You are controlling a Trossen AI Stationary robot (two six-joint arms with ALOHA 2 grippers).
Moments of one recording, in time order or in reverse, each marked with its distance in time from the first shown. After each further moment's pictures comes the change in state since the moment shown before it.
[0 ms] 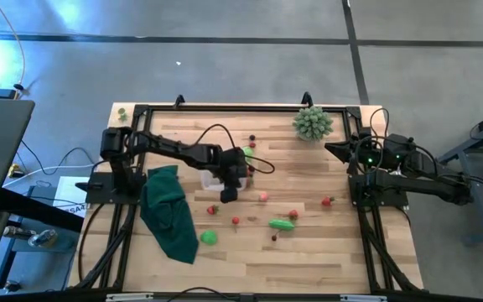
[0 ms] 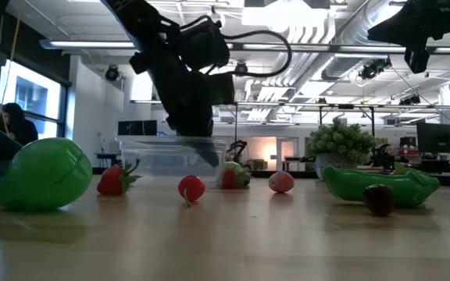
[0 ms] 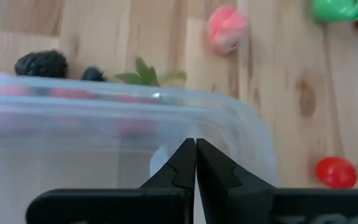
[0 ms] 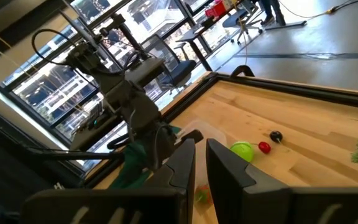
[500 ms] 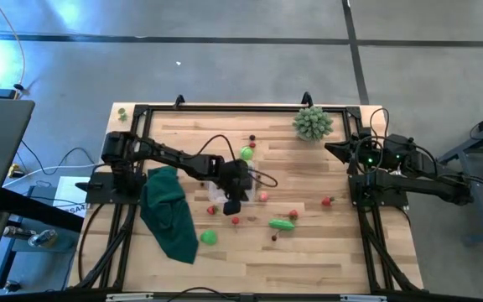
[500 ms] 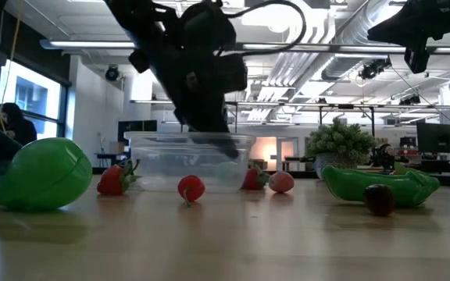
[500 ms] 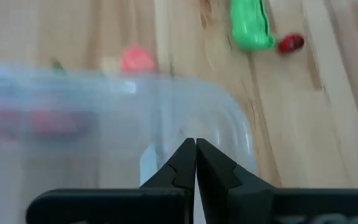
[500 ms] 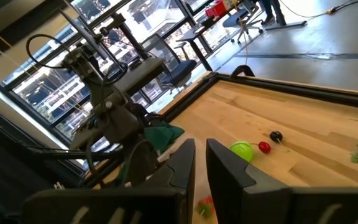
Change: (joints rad) left arm -0.110 0.027 -0.001 0.140 0.052 -0.049; right arm 0.000 0.000 0.000 0.000 -0.003 -0.003
